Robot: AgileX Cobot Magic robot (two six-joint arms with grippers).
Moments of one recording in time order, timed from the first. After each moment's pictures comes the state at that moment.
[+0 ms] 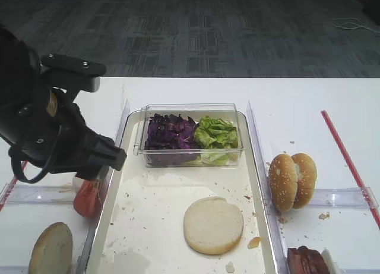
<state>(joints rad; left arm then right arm) -0.61 1.41 -0.92 0.30 0.85 -0.54 -0.05 -0.01 -0.48 0.10 1.12 -0.06</state>
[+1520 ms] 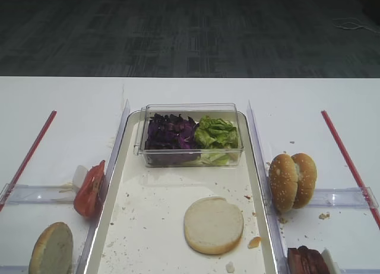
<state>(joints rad) -0.04 1.11 -0.71 0.10 1.04 -0.21 -0.05 -0.01 -0.48 0.10 1.12 -0.06</state>
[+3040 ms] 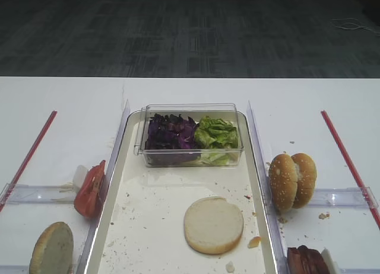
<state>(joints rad) -0.04 0.12 -0.49 0.02 1.17 -0.09 -0.05 -0.01 -0.48 0.10 1.12 -0.06</state>
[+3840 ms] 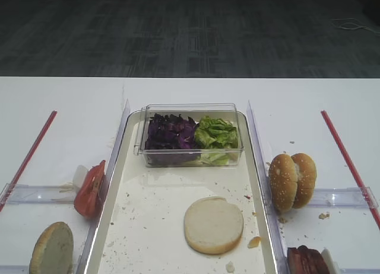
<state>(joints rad) -0.04 -0.02 -0.49 0.02 1.18 -0.08 -0.05 -0.01 -0.48 0.10 1.12 -0.06</state>
